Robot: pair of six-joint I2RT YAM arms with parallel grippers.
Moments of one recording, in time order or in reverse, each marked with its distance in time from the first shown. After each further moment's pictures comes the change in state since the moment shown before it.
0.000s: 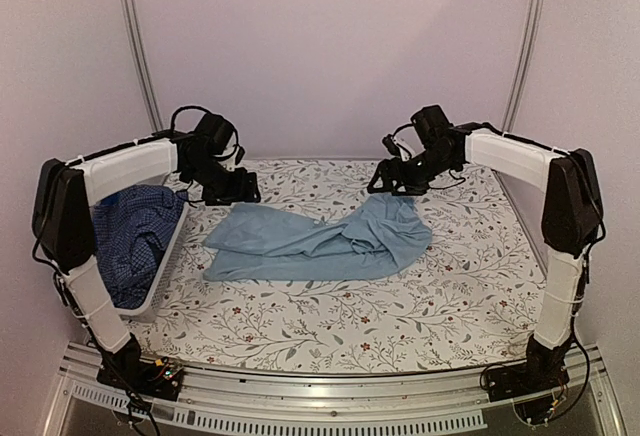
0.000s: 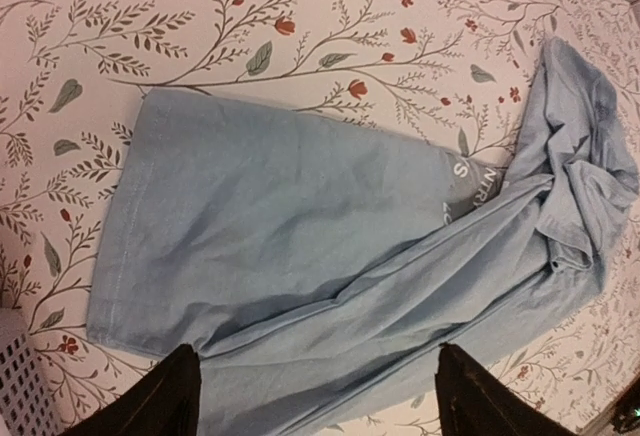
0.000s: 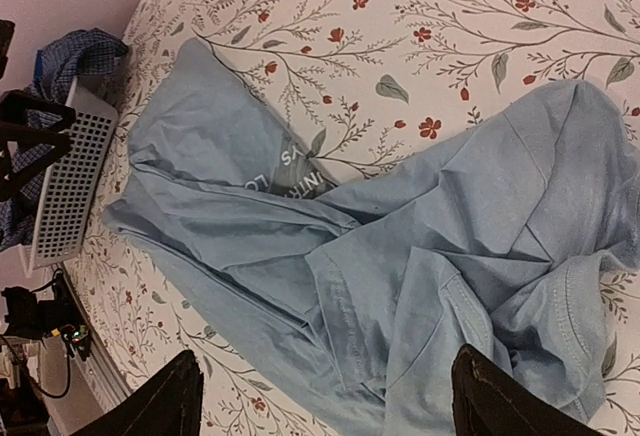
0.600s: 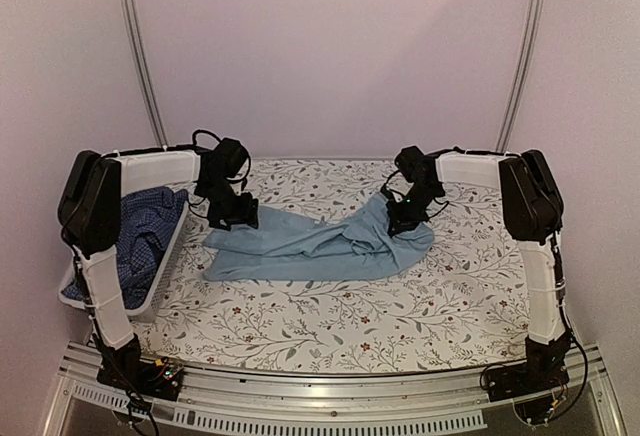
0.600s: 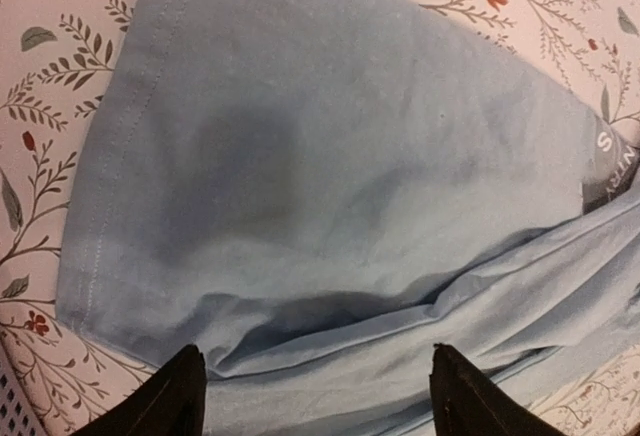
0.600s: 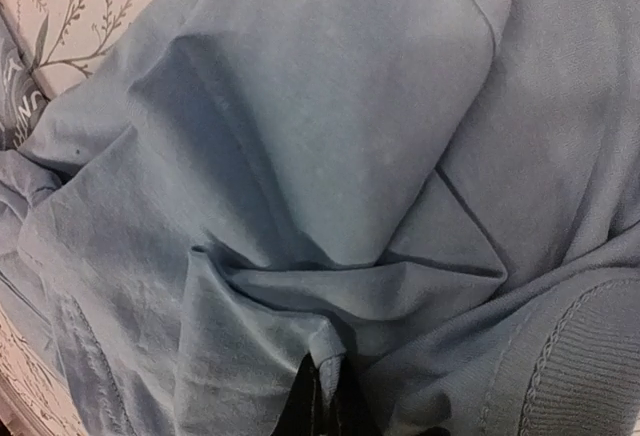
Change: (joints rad) left arm 0.000 0.190 0.000 -0.062 -0.059 -0.067; right arm 0.013 0.390 0.172 -0.168 0.209 -0.110
